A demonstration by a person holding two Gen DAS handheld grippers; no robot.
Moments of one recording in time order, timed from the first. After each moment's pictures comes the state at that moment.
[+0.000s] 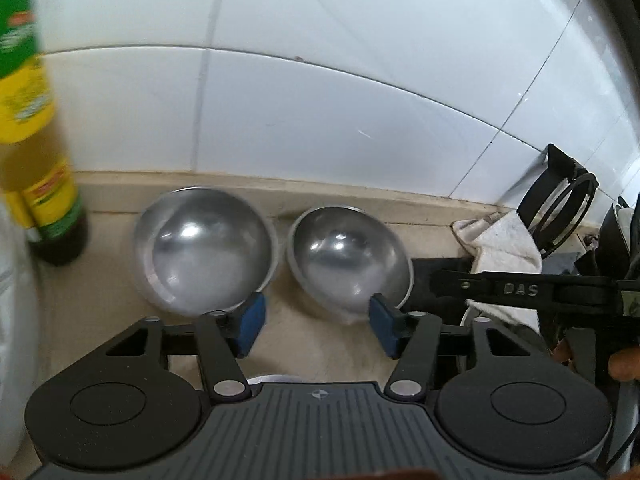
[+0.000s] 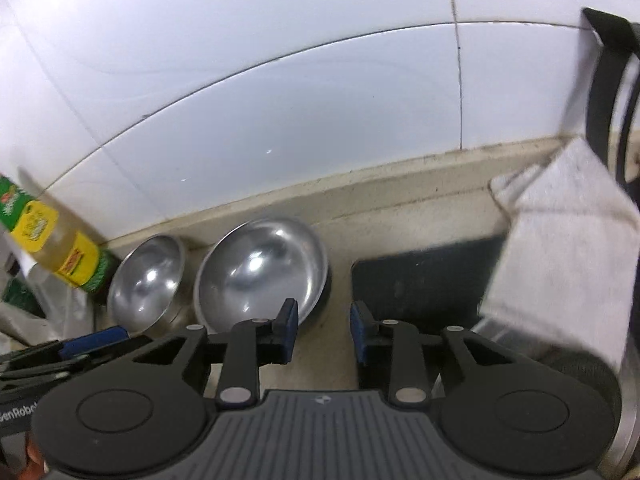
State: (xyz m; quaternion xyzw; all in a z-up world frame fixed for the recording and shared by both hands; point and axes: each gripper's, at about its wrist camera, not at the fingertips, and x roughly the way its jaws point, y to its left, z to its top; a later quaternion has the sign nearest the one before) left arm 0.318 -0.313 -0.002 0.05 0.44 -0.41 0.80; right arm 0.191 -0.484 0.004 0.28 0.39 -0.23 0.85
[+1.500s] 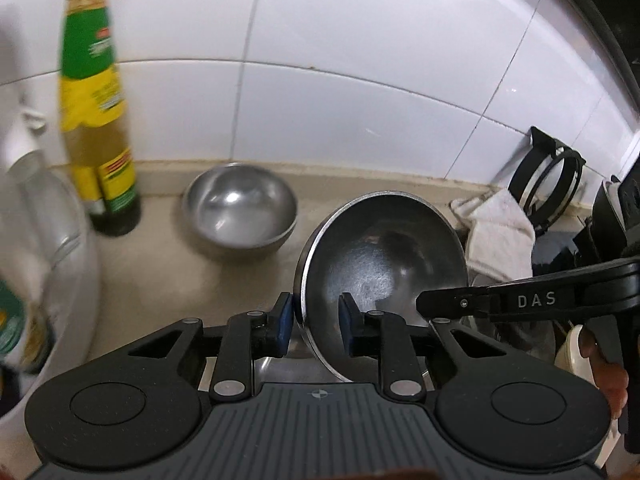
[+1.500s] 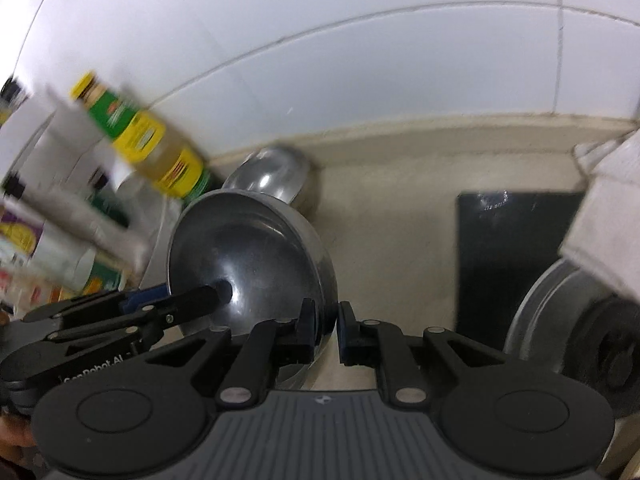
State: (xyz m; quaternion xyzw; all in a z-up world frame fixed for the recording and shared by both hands) left arm 0.267 -0.240 0.020 0.07 0.41 -0.39 0.82; right arm 0.163 -0.391 0.018 0.27 0.44 -0.09 0.85
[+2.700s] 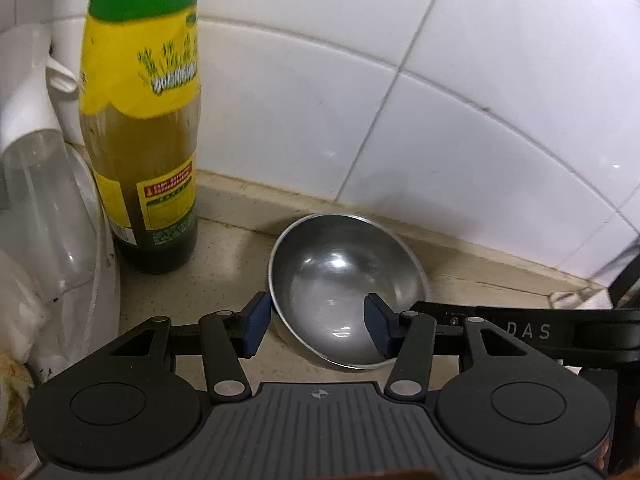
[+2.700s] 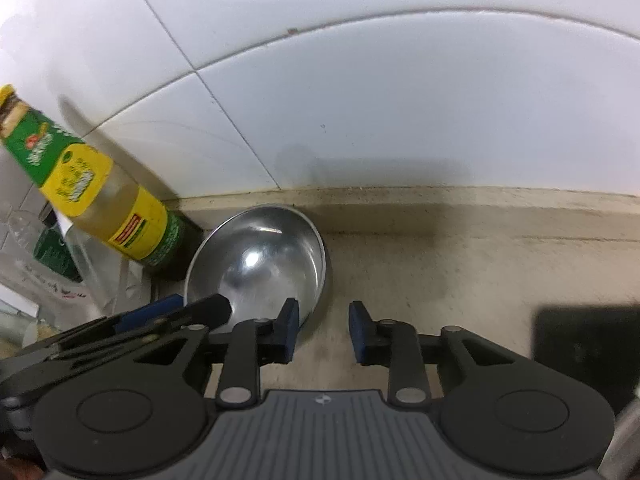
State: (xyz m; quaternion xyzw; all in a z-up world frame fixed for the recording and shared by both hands) left arm 0.387 -0.275 -0.026 -0.01 0.44 -0.28 0.85; right arm 0.305 -0.428 -0.030 0.25 0.44 -0.10 0.86
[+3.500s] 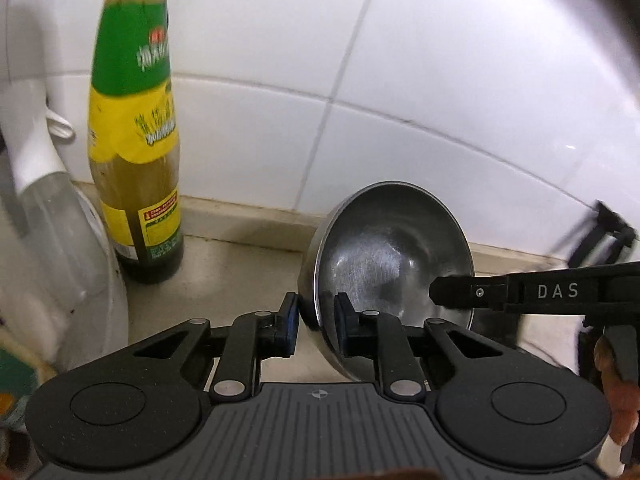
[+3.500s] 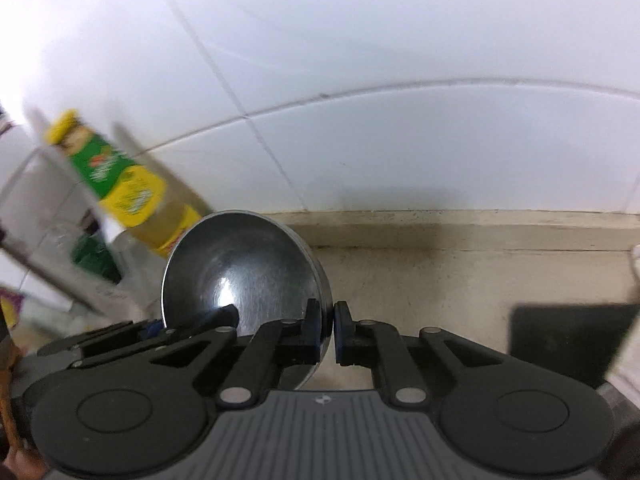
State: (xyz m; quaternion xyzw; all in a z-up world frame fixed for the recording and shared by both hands) left arm 0.337 -0.249 0.024 0.01 0.41 -0.34 0.85; right arm 0.241 -0.406 0.038 0.24 0.40 -0.08 0.88
